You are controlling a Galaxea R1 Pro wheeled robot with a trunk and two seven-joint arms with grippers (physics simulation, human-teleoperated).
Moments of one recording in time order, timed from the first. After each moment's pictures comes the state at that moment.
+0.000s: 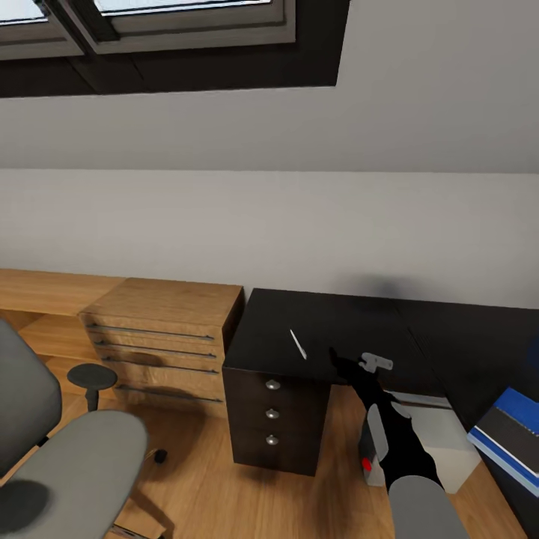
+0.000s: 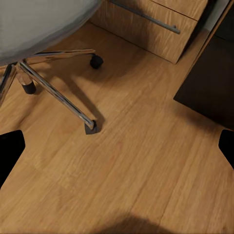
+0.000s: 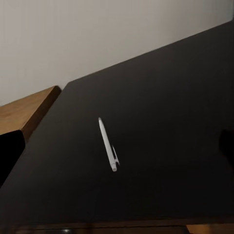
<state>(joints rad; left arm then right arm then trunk) 0.07 -0.04 0.03 -0.41 0.36 -0.75 0.02 -0.60 0.17 -0.47 -0.86 0.02 0.00 0.35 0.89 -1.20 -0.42</state>
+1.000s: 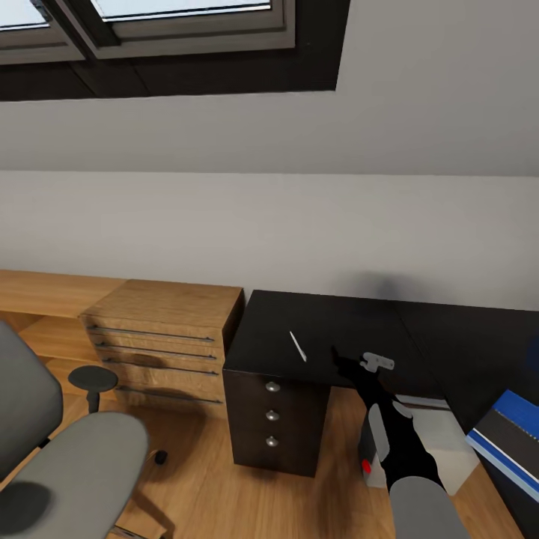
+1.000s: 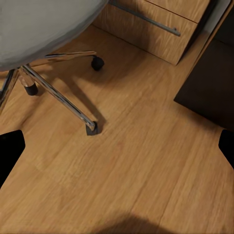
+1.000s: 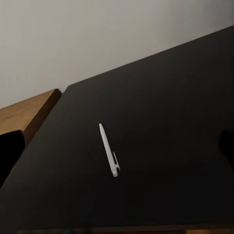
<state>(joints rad) 0.07 -0.04 0.03 -0.41 0.36 -0.75 0.03 -0.60 0.17 -0.47 -0.88 0.02 0.01 0.35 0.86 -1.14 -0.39</state>
